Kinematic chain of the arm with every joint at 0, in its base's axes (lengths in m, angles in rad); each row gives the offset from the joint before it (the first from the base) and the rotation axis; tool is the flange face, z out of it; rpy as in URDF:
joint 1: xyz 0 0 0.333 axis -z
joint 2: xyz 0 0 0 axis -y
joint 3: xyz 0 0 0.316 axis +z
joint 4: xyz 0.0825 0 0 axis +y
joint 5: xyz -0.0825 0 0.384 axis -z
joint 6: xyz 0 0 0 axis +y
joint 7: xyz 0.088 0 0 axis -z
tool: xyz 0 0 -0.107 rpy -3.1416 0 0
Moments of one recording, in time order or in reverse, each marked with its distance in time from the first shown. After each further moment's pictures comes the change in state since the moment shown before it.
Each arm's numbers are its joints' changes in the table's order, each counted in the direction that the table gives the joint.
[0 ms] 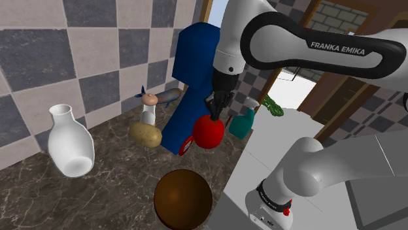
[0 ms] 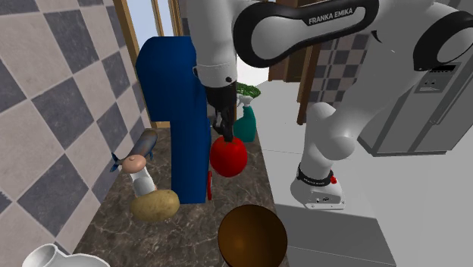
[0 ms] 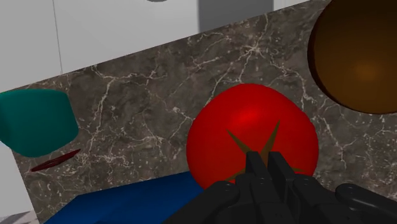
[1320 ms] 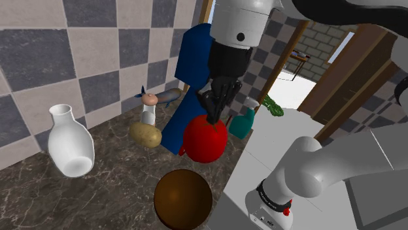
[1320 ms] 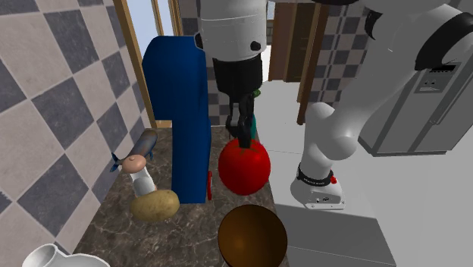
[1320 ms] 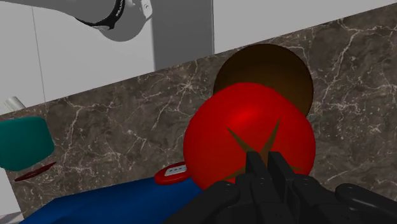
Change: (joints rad) arm -0.061 -0.068 0.199 -0.346 -0.109 0.234 0.294
